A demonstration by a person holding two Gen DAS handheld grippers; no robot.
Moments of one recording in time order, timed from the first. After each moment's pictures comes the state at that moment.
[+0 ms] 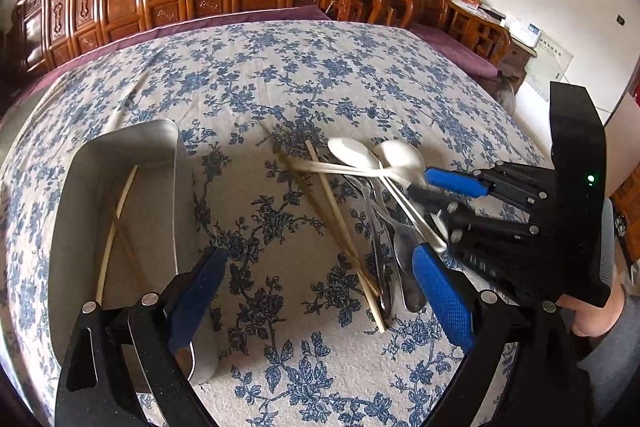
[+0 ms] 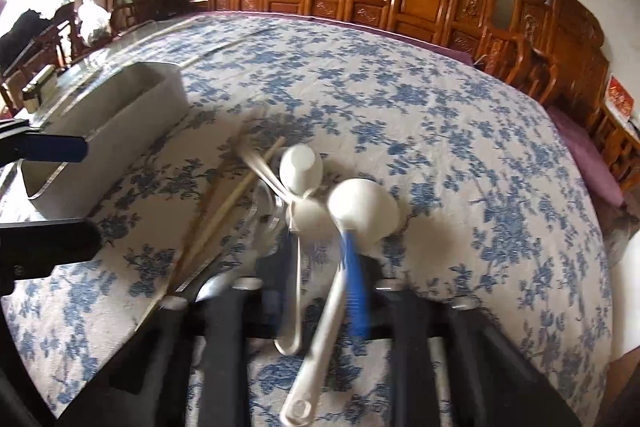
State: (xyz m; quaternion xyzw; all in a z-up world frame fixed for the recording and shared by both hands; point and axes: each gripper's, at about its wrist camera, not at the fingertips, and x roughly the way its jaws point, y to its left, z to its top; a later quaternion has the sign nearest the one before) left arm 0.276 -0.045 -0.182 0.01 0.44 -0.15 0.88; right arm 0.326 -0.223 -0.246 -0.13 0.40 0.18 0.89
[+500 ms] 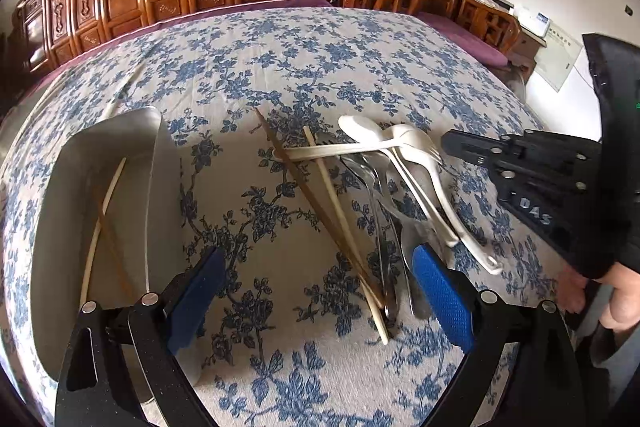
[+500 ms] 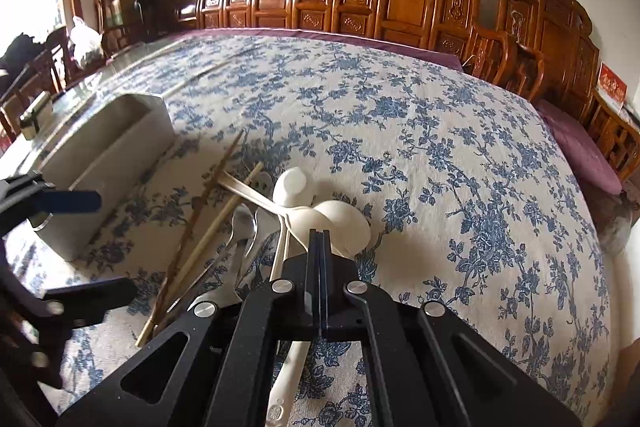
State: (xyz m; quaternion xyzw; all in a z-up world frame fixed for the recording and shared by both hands) left arm 0.285 -0.060 -0.202 0.02 0.45 -0.13 0.88; right arm 0.337 -0.245 -0.227 -0.07 0.38 0.19 0.90
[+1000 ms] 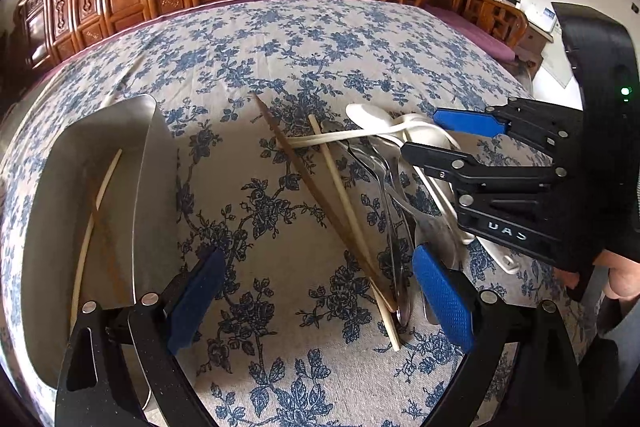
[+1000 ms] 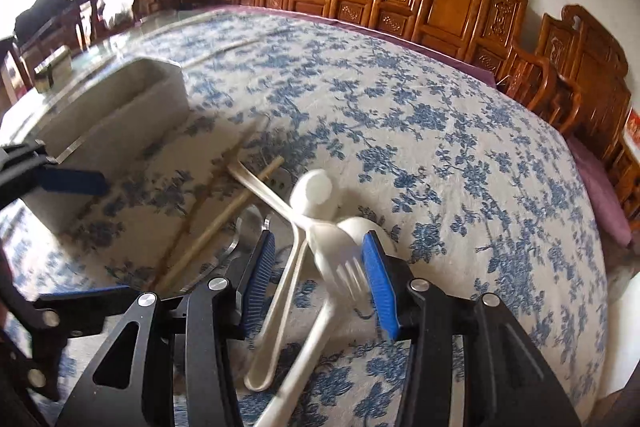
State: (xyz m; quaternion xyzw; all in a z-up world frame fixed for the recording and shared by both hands) left arm 0.291 -0.061 -0.216 0.03 0.46 -0.13 0.88; right arm 0.357 -0.218 -0.246 -0.17 0.38 0.22 0.88
